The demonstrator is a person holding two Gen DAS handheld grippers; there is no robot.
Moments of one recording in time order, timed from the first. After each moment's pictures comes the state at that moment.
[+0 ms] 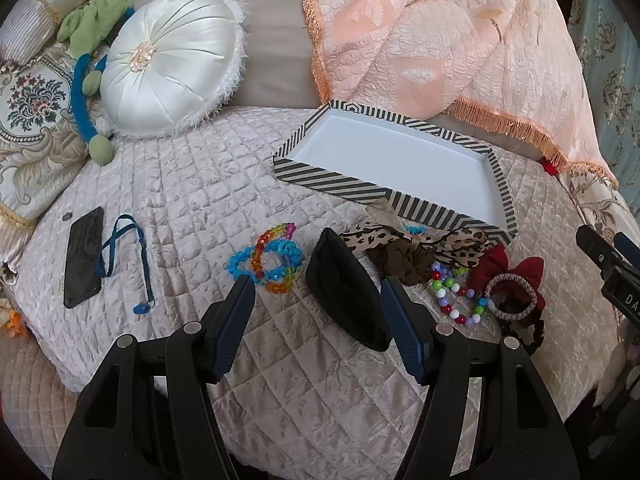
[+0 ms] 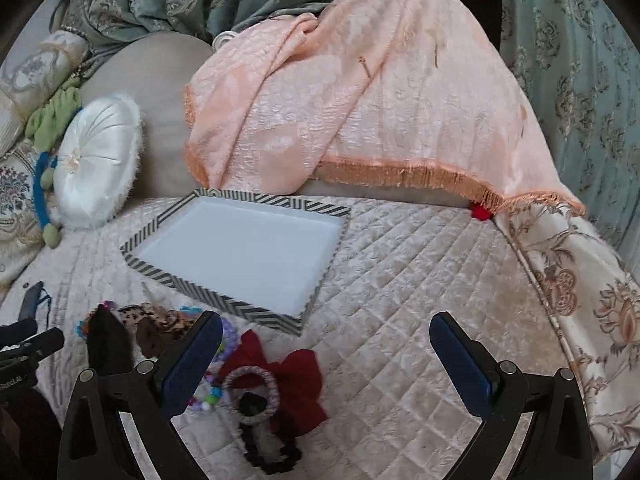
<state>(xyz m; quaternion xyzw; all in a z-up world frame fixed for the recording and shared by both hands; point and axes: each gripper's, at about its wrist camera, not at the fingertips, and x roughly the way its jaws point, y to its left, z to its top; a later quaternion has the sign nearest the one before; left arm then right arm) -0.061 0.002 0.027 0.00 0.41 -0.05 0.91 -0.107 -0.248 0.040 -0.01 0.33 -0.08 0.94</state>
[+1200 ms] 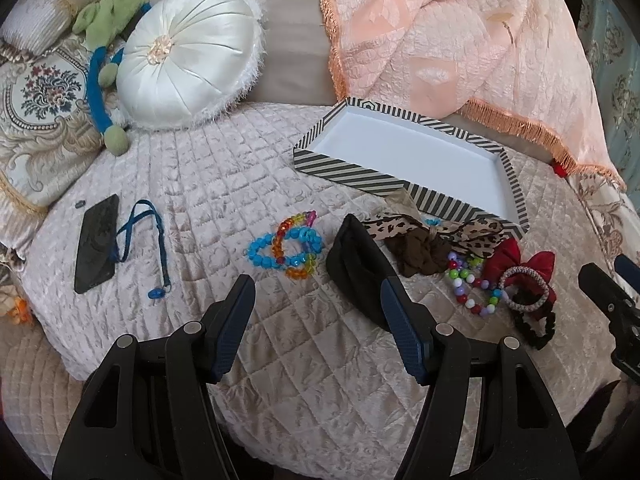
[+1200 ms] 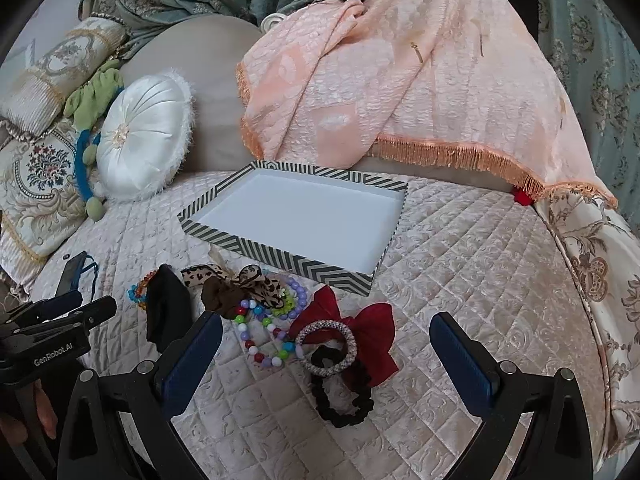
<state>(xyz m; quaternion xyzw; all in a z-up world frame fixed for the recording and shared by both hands) -0.073 0.015 0.020 0.00 0.41 -0.03 0.91 -0.132 -0.206 0.033 0.00 0.36 0.00 0.93</state>
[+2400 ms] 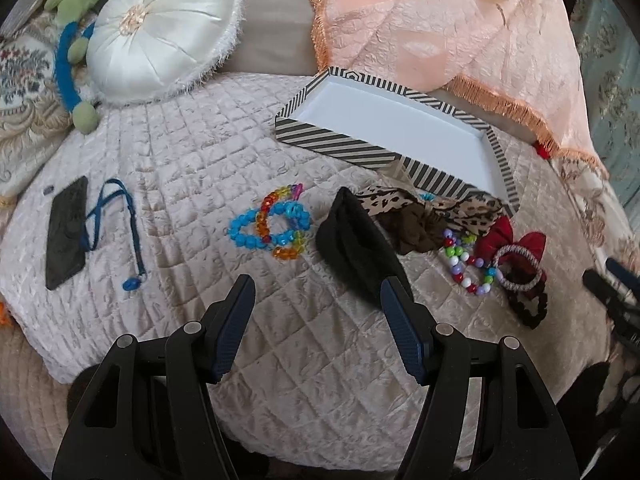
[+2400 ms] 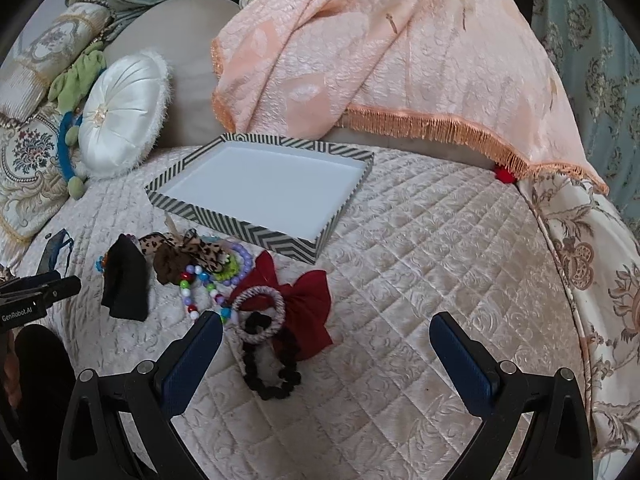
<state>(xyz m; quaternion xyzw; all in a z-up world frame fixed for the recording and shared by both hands) -0.054 0.029 0.004 -0.03 0.46 -0.09 0.88 -0.134 -0.258 0.016 0.00 0.40 -0.01 0.91</state>
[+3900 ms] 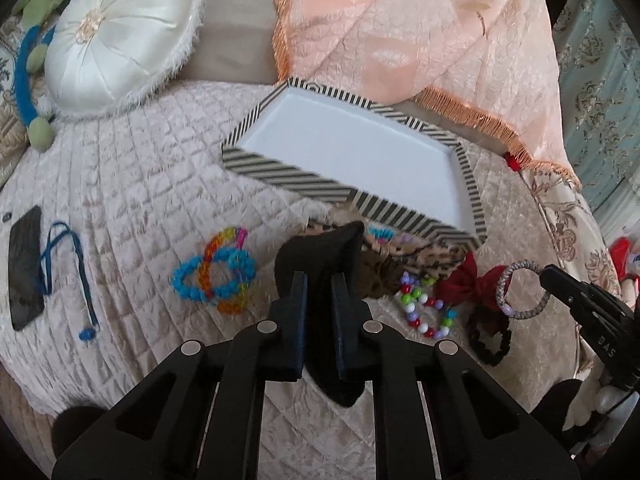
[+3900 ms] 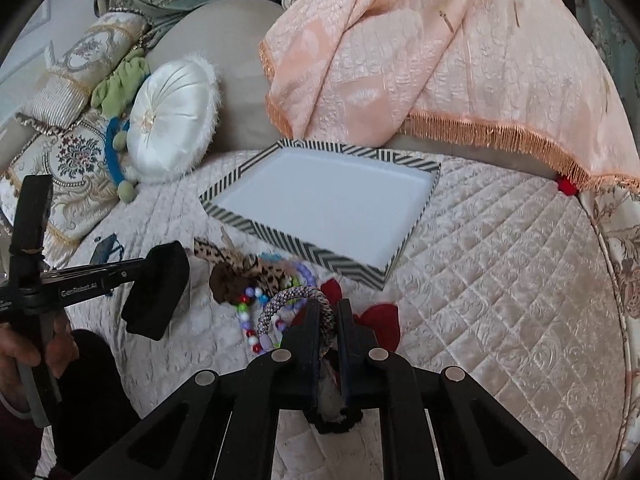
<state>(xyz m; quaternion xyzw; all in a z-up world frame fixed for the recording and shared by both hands) -0.010 0.006 0.023 -0.05 0.46 -0.15 0.87 -0.100 -0.240 0.027 0.03 0.40 0.09 0.91</state>
